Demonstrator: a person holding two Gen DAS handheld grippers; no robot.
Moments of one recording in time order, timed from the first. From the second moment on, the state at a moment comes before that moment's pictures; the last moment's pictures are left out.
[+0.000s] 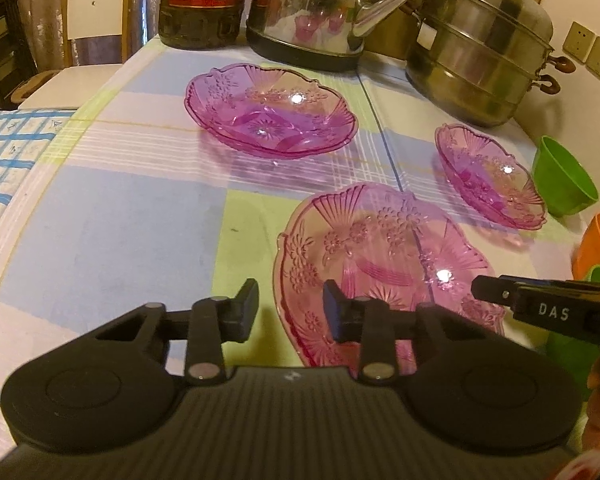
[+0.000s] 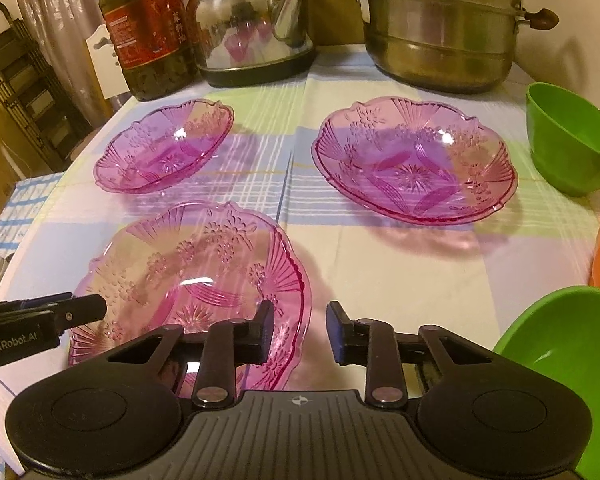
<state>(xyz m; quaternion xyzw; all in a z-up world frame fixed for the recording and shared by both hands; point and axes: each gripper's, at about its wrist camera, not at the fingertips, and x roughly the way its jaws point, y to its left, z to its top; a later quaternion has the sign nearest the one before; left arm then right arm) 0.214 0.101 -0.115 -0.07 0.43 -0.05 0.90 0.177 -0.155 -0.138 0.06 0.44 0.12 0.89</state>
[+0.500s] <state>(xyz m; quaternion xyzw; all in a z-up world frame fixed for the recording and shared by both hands) 0.216 0.101 -0.118 -0.08 0.44 -0.05 0.89 0.178 -0.155 -0.143 0.06 0.45 0.12 0.88</state>
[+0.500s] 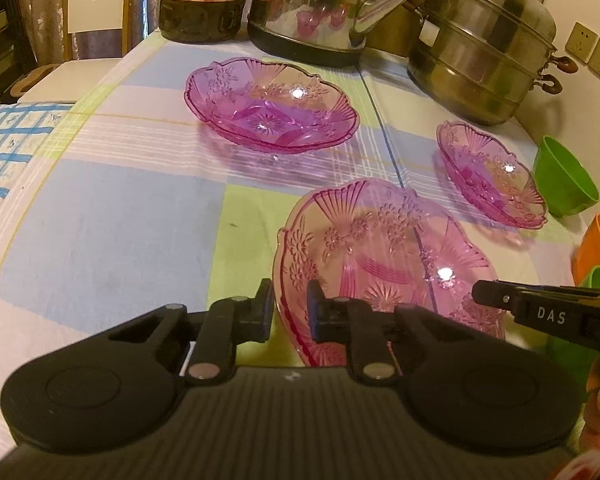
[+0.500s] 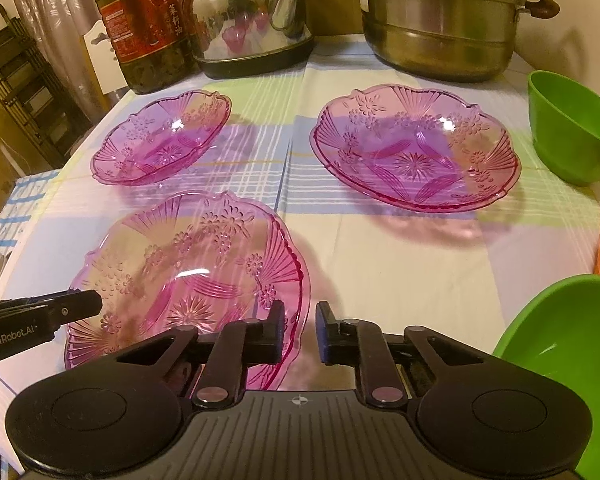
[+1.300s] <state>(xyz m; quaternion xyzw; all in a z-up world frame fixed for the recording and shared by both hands) 0.214 0.111 -0.105 -0.11 0.42 -0.04 0.90 0.172 -0.152 -0.129 0.06 0.42 0.12 0.90</state>
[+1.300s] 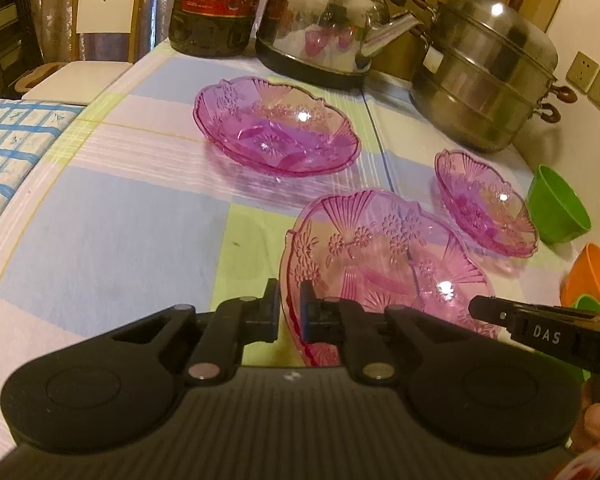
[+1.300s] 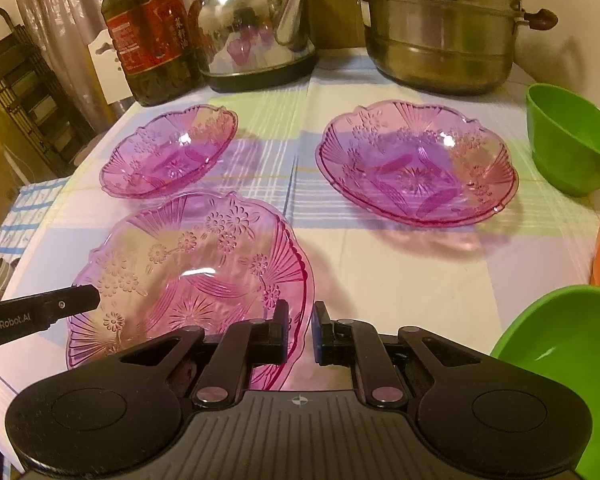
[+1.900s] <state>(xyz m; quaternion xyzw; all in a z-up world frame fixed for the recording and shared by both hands) 0.240 0.115 -0.073 -0.13 0.38 -0.03 0.91 0.200 -0.142 -0.096 0.06 0.39 0.12 0.91</state>
